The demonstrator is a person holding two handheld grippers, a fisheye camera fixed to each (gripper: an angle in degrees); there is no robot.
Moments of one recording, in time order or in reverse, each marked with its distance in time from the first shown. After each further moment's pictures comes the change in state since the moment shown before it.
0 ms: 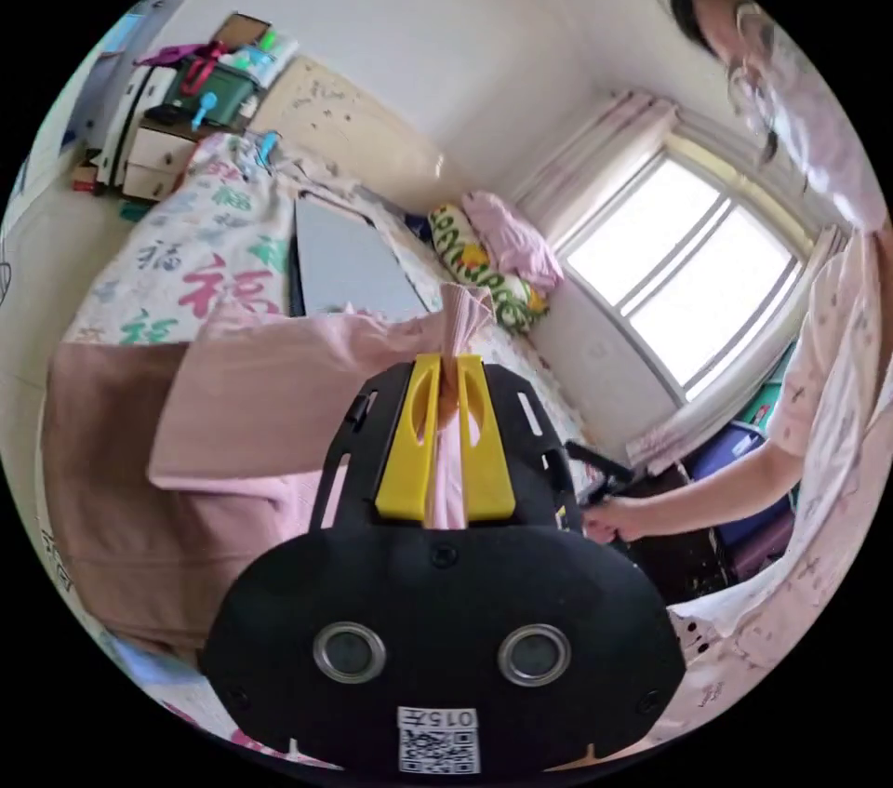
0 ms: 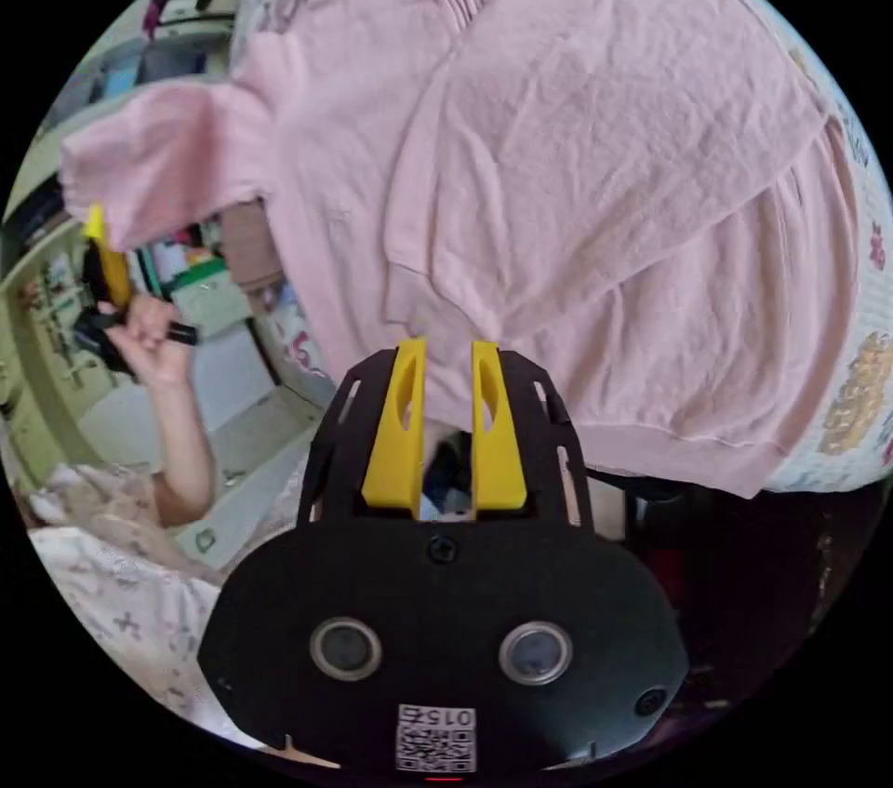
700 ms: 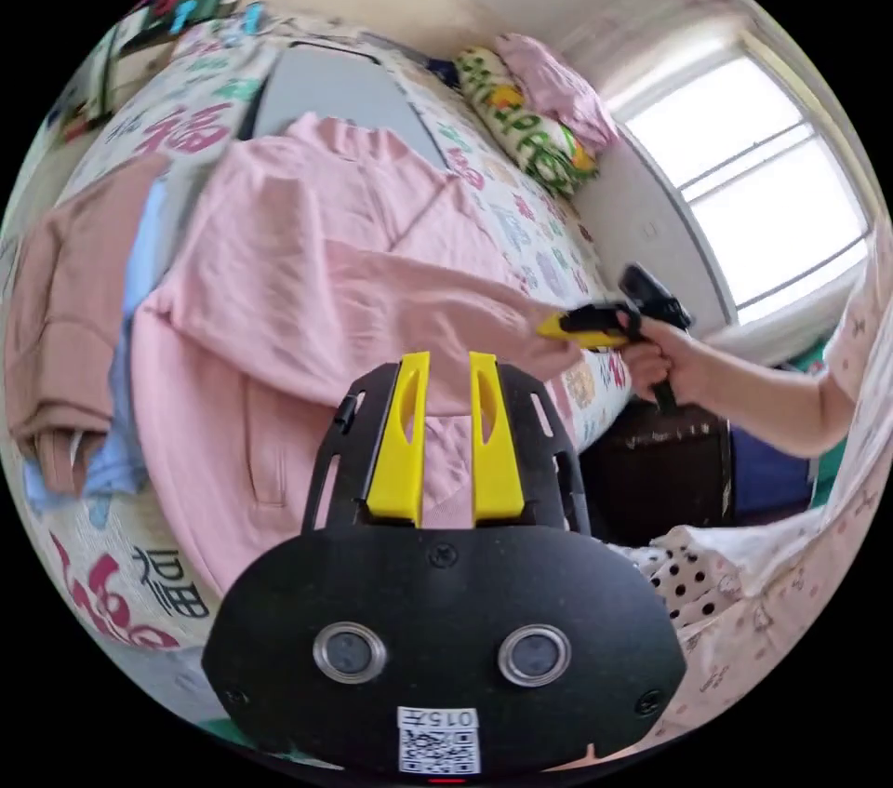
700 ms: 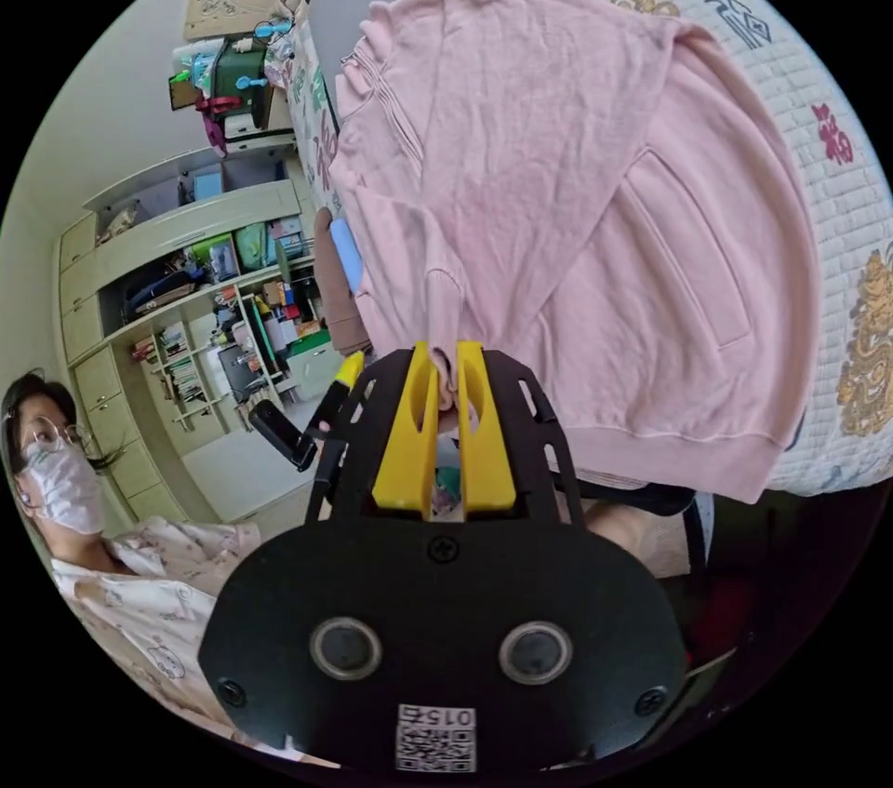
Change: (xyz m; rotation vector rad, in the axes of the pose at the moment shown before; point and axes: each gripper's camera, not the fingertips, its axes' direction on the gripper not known) left arm 0.080 0.130 0.130 -0.392 -0.156 -0.110; right arm 0.107 0.021 -0.146 0.236 -0.580 0.096
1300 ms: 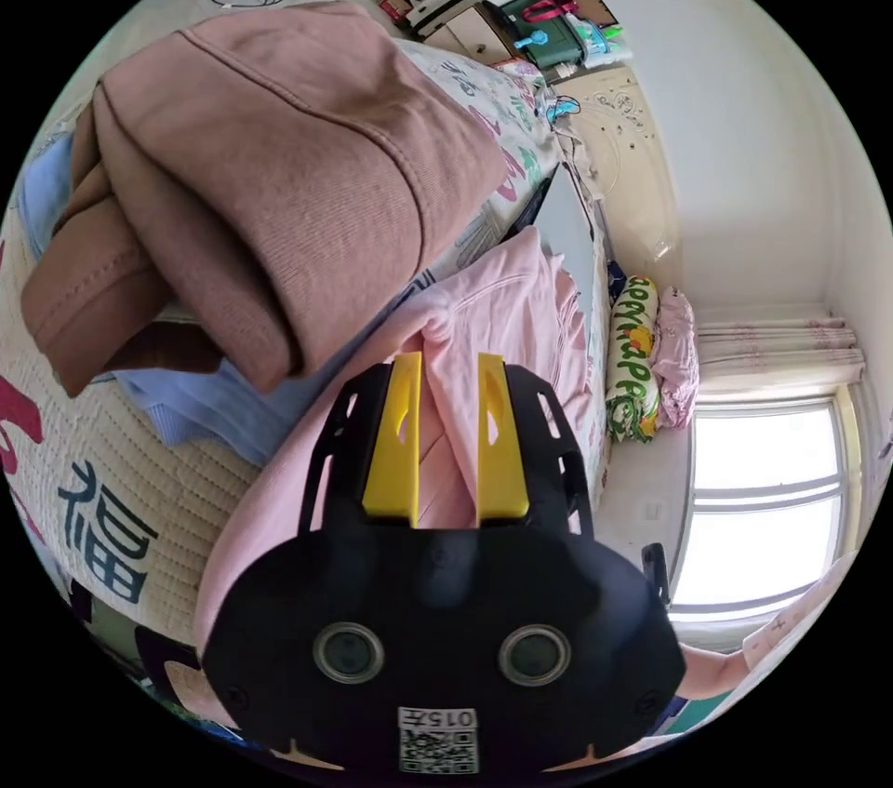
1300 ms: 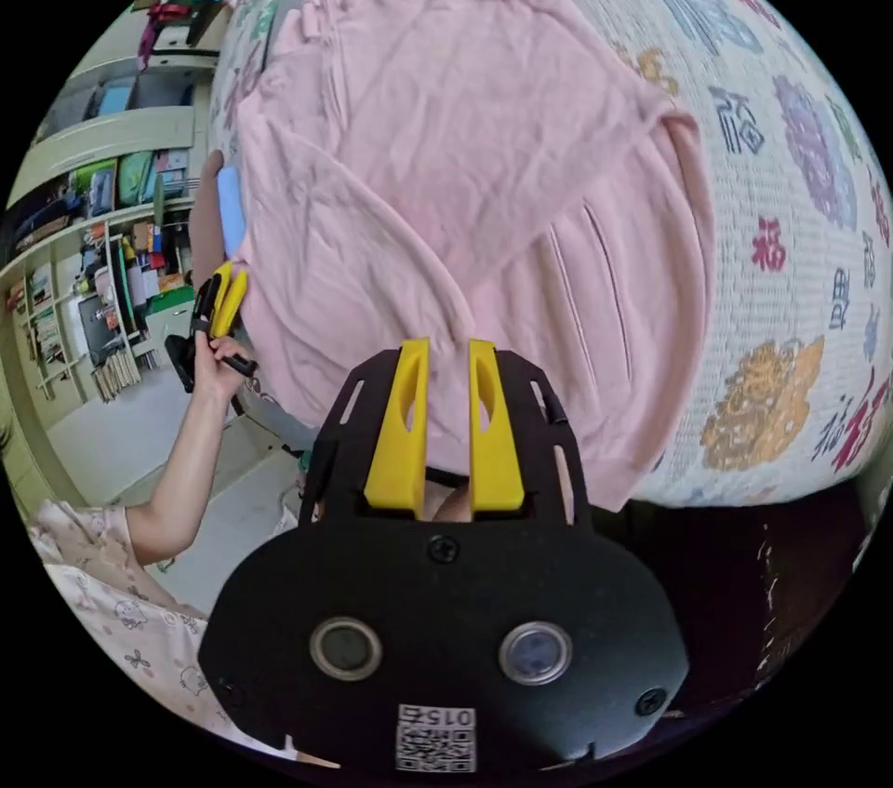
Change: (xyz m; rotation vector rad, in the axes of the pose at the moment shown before) left arm -0.210 -0.085 -0.034 0.391 0.021 -0.760; right arm 0.044 0.010 0.125 -0.083 0.533 -0.072
